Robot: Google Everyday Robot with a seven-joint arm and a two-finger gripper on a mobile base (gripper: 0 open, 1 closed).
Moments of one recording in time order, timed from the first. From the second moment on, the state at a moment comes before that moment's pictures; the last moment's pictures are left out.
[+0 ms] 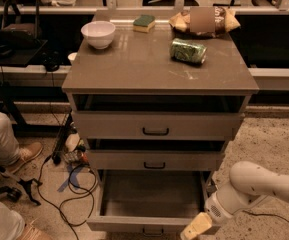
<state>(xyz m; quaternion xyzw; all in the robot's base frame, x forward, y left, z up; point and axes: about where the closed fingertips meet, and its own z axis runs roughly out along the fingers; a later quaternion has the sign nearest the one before) 0.363 -0.180 0.463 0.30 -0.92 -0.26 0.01</state>
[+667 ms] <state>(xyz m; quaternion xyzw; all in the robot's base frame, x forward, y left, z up) 0.341 -0.170 0.427 0.28 -0.91 -0.29 0.04</state>
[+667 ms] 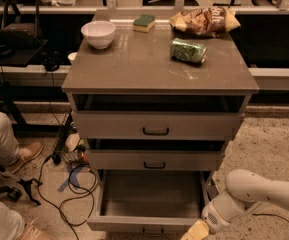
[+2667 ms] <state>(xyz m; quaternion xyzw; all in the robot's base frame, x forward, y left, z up) 0.414 -0.190 0.174 0.14 -0.95 -0.28 0.04</state>
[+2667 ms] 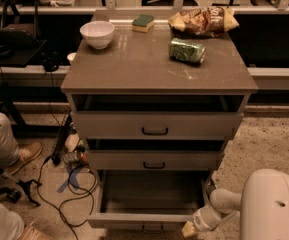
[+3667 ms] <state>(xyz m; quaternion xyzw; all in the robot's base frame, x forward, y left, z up) 0.462 -0.171 0.143 0.12 -0.96 -0.27 0.00</state>
